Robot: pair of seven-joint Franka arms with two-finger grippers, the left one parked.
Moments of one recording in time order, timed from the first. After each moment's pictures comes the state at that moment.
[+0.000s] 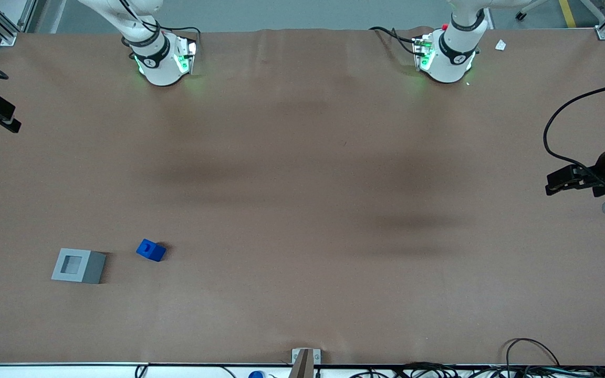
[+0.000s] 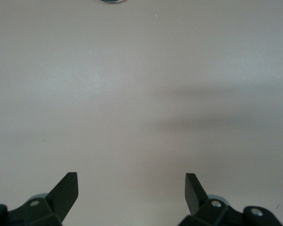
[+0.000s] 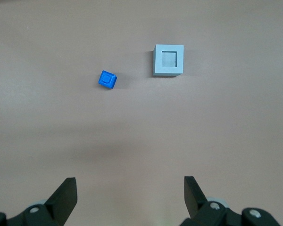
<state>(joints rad) -0.21 0.04 0.20 -1.34 -0.05 1.40 0.05</state>
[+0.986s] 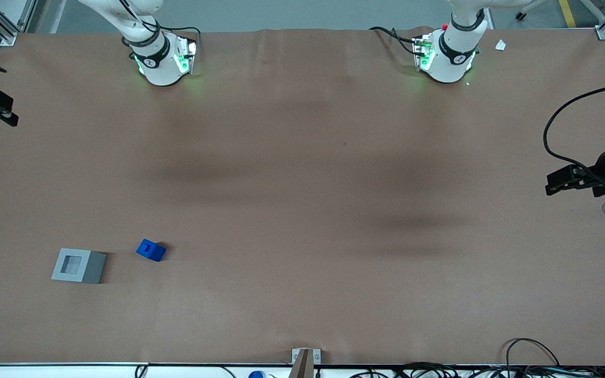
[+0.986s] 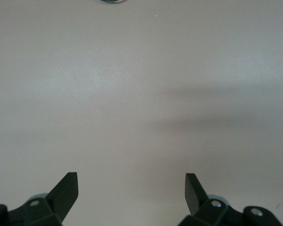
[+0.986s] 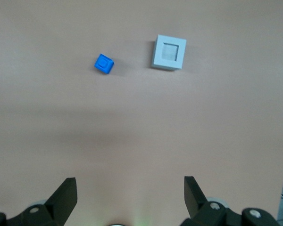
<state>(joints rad) -0.22 0.04 0.20 -1.34 -0.08 1.35 -0.11</state>
